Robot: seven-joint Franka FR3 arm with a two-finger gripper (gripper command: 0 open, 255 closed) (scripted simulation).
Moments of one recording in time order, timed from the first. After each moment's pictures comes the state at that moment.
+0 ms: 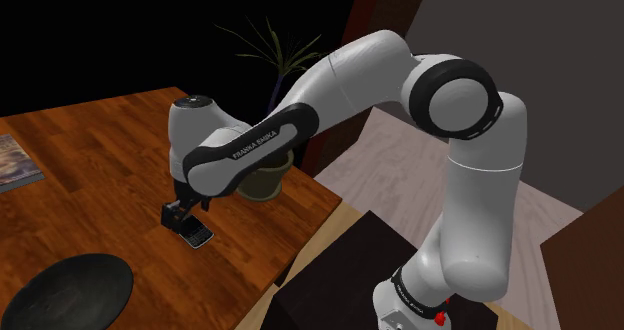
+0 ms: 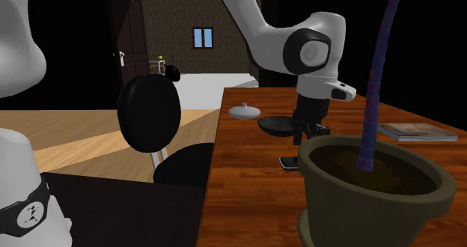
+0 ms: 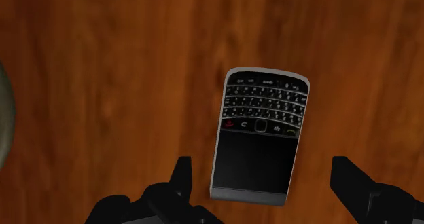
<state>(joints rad) 0.28 0.47 0.29 -1.96 -0.10 2.39 0.30</state>
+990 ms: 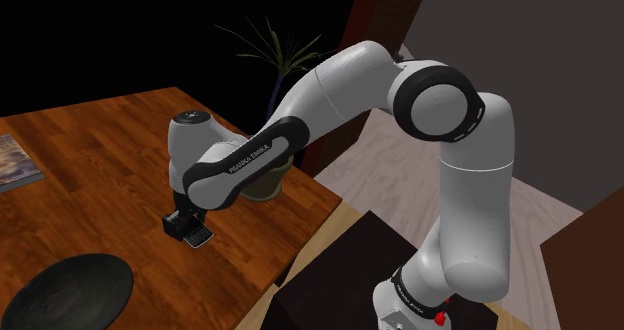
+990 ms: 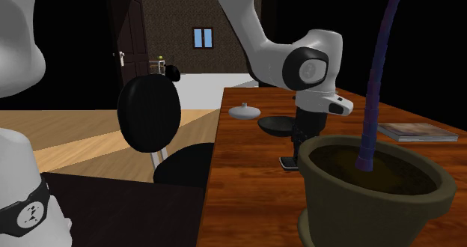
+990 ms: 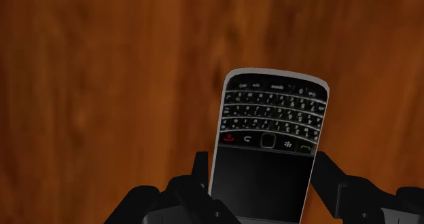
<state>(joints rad) 0.29 0.54 0.28 -1.95 -0.12 2.46 0.31</state>
